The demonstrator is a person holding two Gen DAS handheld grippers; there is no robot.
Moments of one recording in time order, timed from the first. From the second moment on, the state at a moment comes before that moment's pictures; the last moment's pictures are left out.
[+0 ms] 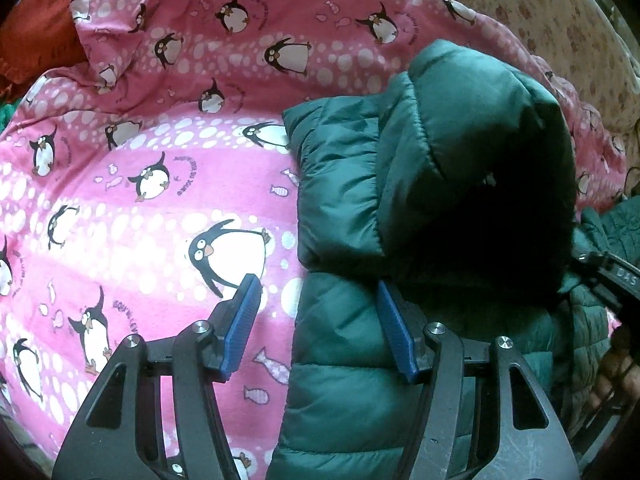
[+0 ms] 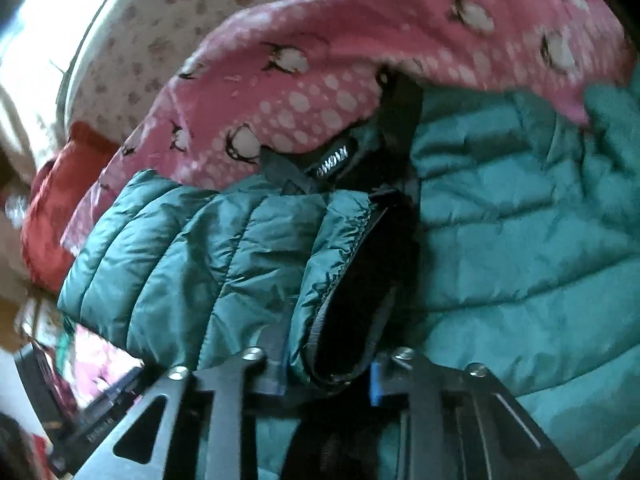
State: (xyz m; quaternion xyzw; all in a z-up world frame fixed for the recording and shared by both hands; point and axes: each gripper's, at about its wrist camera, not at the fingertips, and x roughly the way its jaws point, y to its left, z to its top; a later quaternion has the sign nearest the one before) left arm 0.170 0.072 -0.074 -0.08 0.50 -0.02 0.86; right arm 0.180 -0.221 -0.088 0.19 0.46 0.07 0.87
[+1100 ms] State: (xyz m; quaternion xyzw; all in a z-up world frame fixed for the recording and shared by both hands) left arm 0.167 0.060 -0.045 -0.12 0.47 -0.02 0.87; right arm 0.170 -0.329 -0.069 0.08 0.43 -0.08 0.90
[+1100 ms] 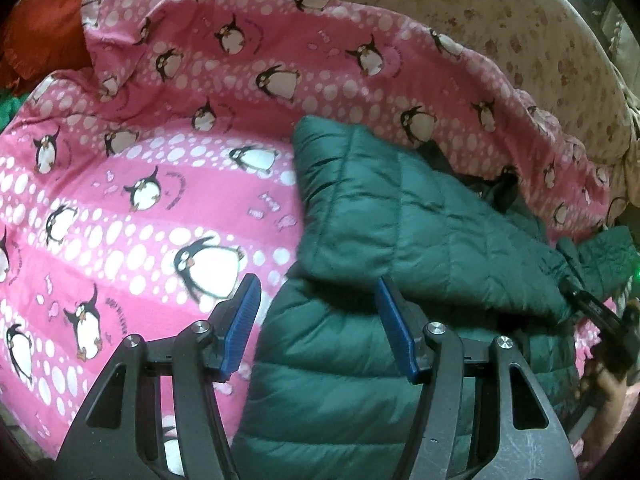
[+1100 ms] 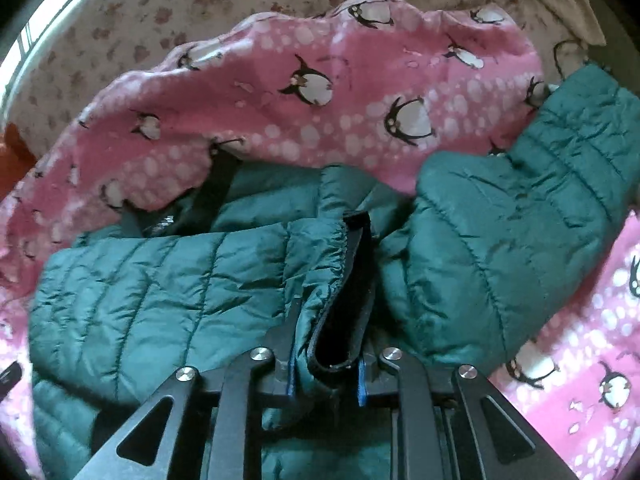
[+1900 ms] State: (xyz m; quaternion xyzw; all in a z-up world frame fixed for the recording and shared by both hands) left arm 0.219 0.026 -0.079 -0.08 0.48 0.00 0.87; right arm 0.218 -0.219 -0.109 0.02 0.47 0.02 0.89
